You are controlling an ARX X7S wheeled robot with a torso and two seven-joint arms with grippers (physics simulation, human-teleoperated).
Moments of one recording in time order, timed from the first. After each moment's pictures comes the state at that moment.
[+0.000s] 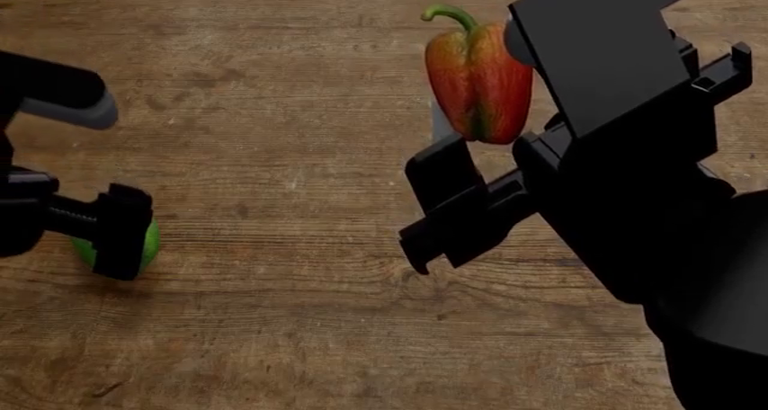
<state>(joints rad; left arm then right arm) -1.34 -0.60 0.65 -0.23 -1.44 -1.32 -0.57 1.36 0.83 -0.56 -0.44 1.50 1.13 0.56</state>
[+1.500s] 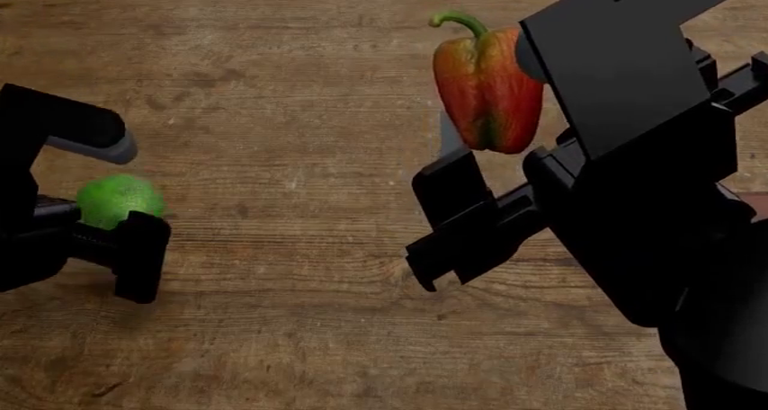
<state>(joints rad) -1.24 -0.63 0.71 -0.16 -1.34 -1.17 -0.47 1.36 0.87 -0.56 -0.49 1.56 1.12 0.61</state>
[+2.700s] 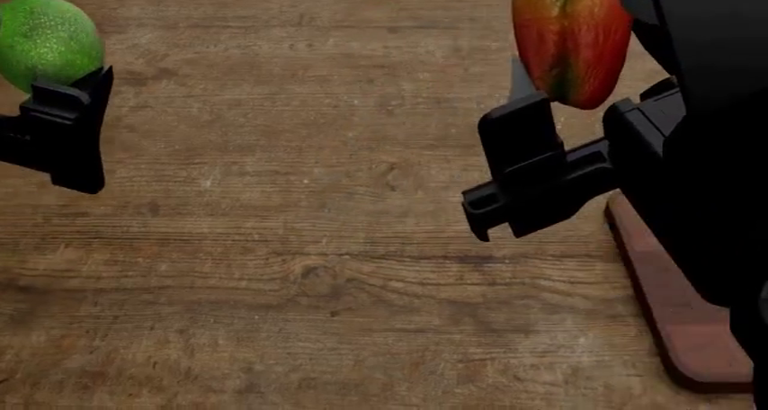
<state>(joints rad) -1.24 -0.76 0.49 0.30 -1.47 -1.02 -0.70 1.40 0.94 -0.51 -0.48 1.65 1.09 0.72</state>
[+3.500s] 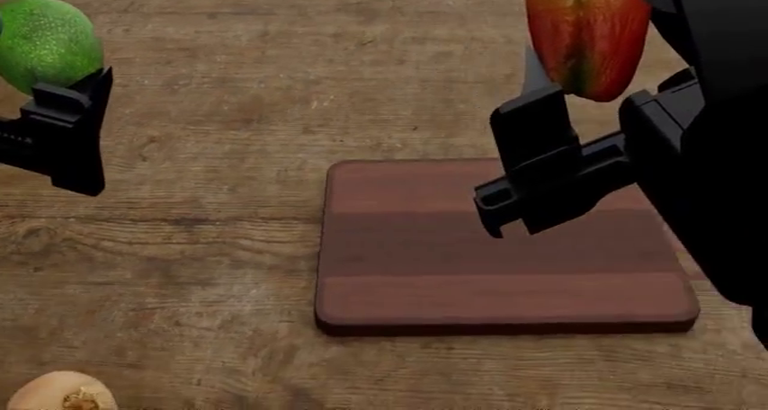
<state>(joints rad) -1.24 -0.76 0.50 0.30 -1.46 -1.01 -0.69 1.45 0.95 -0.53 -0.48 1.69 1.12 0.75</state>
